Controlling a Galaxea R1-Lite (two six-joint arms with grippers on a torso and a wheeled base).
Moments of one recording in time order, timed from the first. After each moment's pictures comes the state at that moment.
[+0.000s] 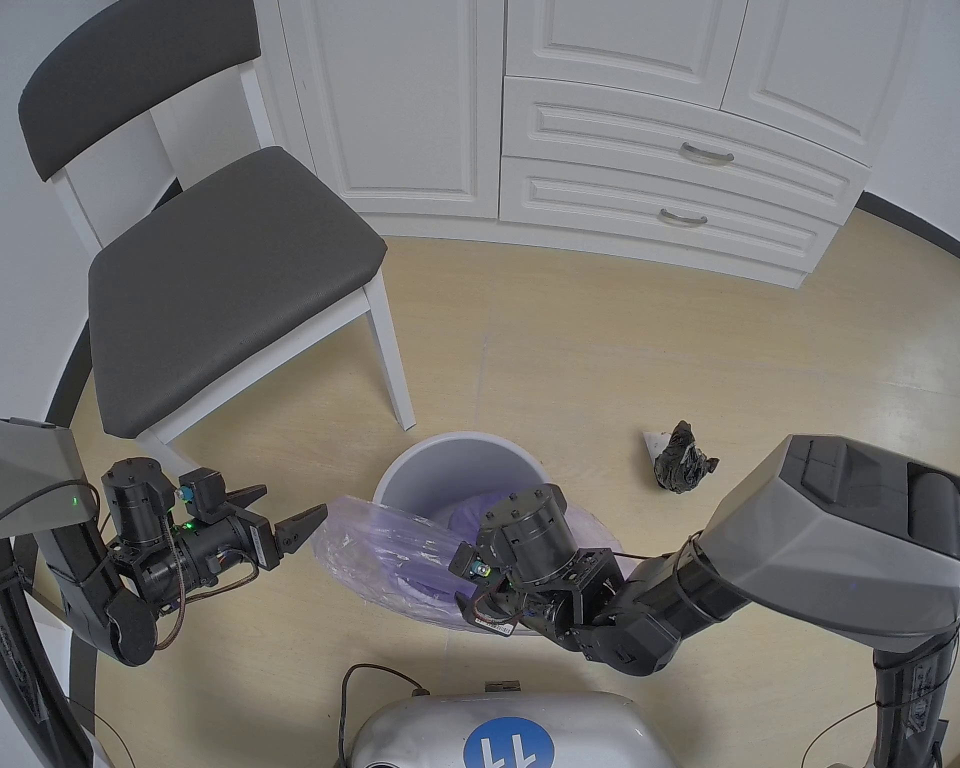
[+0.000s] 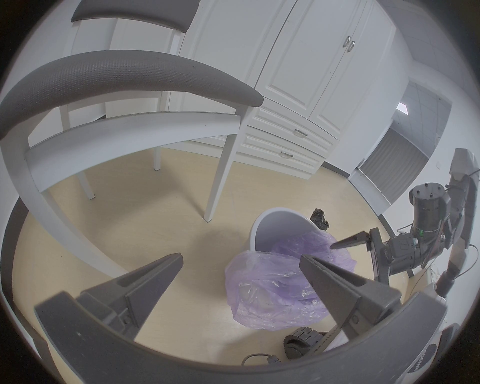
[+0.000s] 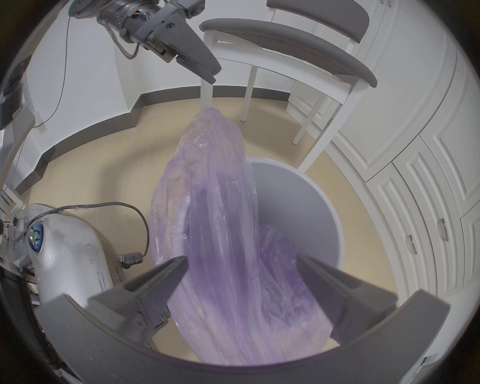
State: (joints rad) left arm -0.10 2.06 -0.32 -1.47 -0.39 -0.08; right arm 0.85 2.30 -1.13 -0.60 -0.31 -0.58
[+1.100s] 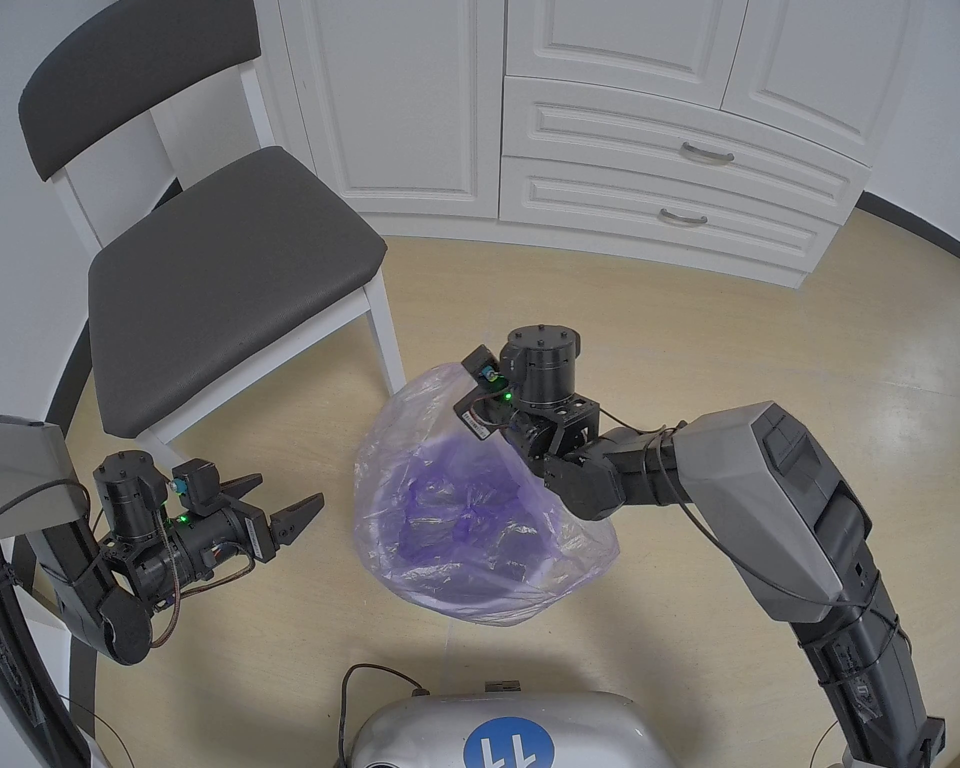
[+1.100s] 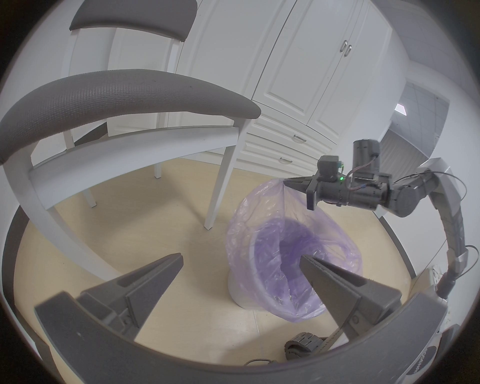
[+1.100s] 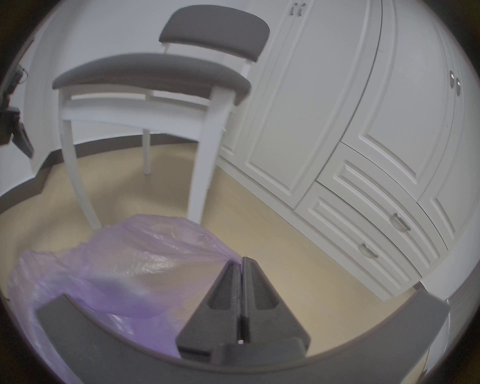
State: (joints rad) left arm -0.11 2.02 -0.32 -1.48 -0.38 -0.08; right arm 0.64 2.60 -1.97 -0.57 -0.32 -0.57
